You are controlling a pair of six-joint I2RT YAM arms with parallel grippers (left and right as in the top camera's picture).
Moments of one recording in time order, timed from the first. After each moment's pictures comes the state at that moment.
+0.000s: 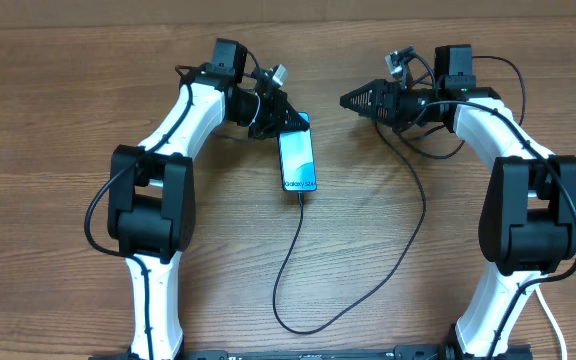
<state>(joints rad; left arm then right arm) -0.23 2.28 1.77 -0.73 0.96 -0.31 0.01 2.09 1.47 -0.38 -1.05 0.18</state>
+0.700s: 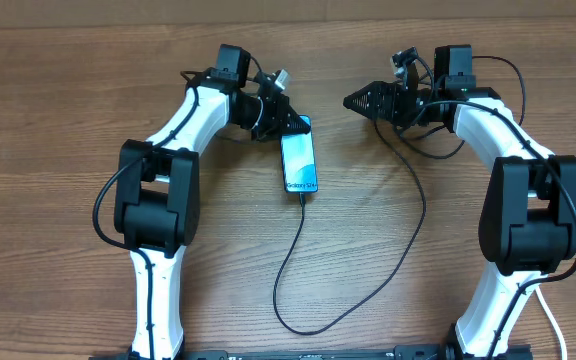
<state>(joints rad) -0.24 2.32 1.77 -0.67 0.96 -0.31 0.01 2.09 1.47 -0.39 -0.88 0.15</state>
